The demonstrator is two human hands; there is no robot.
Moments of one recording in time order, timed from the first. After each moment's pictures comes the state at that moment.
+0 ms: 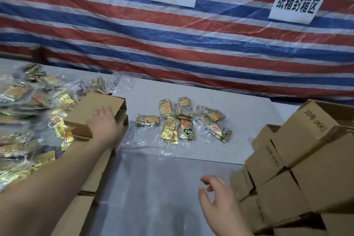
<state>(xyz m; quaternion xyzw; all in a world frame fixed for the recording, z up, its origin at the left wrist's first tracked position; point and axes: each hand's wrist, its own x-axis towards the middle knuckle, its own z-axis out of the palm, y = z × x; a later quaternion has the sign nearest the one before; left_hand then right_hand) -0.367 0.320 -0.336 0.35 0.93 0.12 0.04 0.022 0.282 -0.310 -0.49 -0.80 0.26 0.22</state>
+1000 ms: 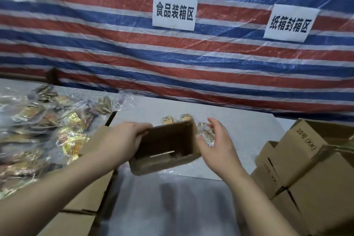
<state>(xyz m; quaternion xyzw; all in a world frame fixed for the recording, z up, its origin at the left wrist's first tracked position) -0.264 0.261 -0.172 0.62 0.75 0.21 0.02 -0.033 0.375 -0.196 -0.46 -0.78 0.29 0.30</state>
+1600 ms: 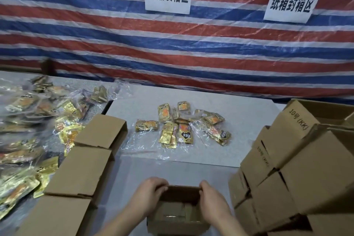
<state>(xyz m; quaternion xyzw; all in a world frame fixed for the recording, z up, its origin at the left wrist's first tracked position) -0.162 0.246 -0.370 0.56 0.74 0.25 0.27 0.043 0.333 -0.361 -0.54 -0.79 0.27 -0.06</state>
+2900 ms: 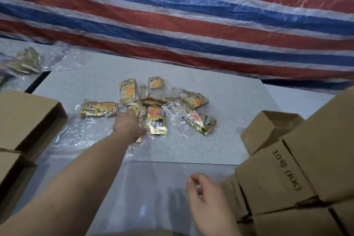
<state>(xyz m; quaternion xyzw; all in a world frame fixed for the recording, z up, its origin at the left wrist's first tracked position) -0.242 0.549 -0.521 0.44 0.88 0.03 0.19 0.052 0.412 -0.411 -0.62 -0.71 0.32 0.14</state>
